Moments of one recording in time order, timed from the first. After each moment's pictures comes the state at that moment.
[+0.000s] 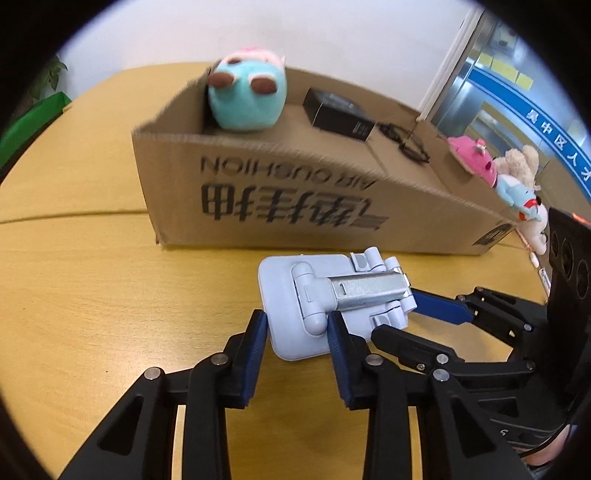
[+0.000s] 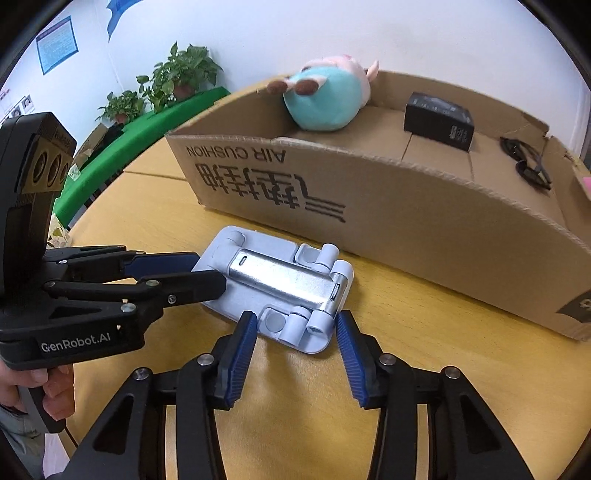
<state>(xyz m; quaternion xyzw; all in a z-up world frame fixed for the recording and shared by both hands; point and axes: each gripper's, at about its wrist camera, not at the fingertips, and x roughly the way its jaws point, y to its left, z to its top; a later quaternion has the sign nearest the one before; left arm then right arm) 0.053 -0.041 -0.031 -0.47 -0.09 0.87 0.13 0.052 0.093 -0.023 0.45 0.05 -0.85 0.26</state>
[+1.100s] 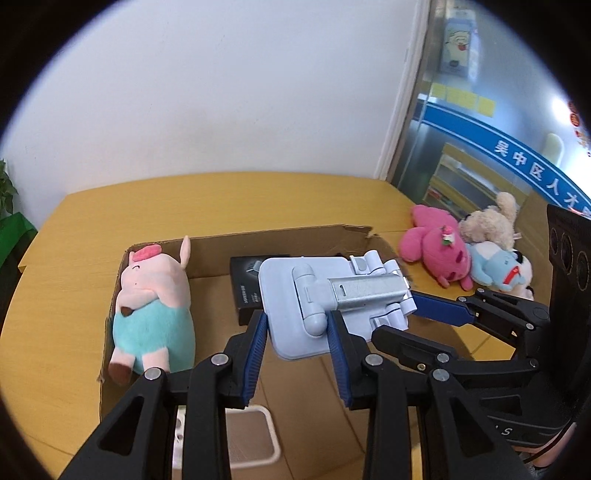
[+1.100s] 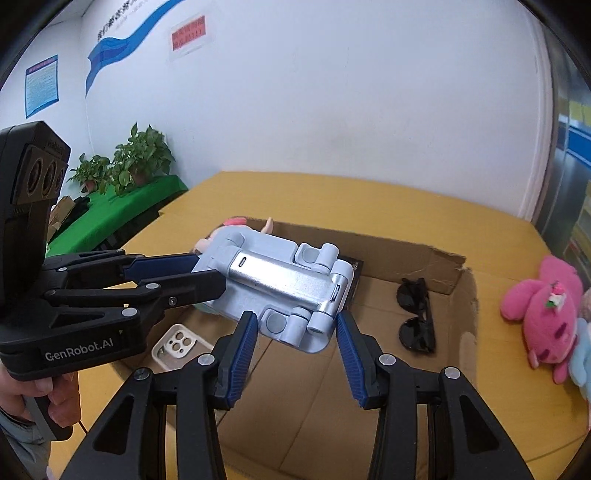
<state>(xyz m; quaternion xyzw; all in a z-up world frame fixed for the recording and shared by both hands) -0.116 0.052 0.106 -0.36 -0.02 0.92 0.18 -0.111 0.175 0.117 0.36 0.03 -0.91 0.20</state>
